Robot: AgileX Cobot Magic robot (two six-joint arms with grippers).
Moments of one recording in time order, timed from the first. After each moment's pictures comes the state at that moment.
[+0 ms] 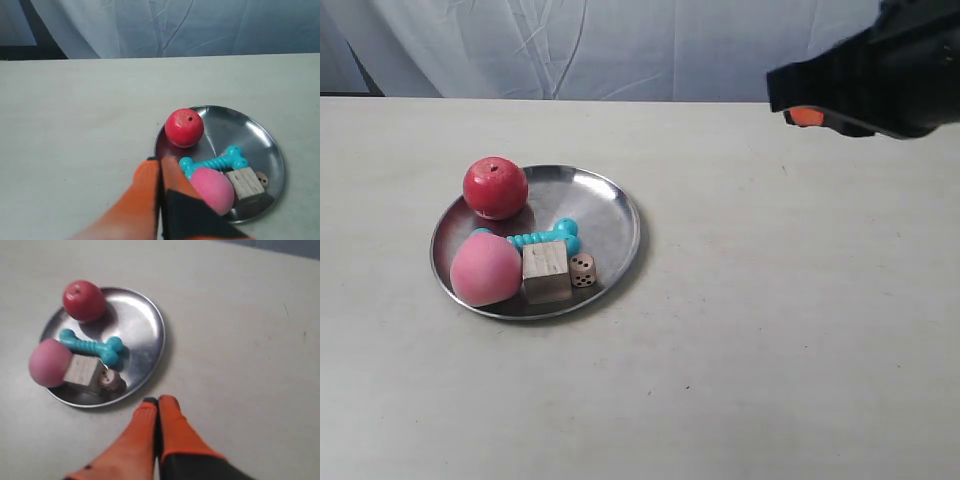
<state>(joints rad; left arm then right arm) 0.11 0.71 -0.96 -0.33 0.91 0.29 0.37 1.10 -0.99 0.16 0.65 0.04</state>
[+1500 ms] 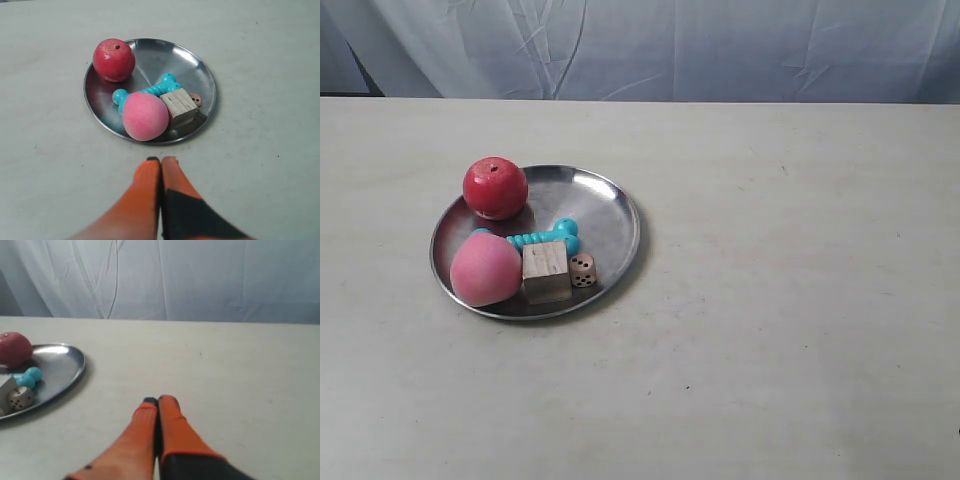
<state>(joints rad) -0.05 0.47 -0.73 -0.40 1.04 0.29 0.13 0.01 0.00 0.10 0.26 0.00</state>
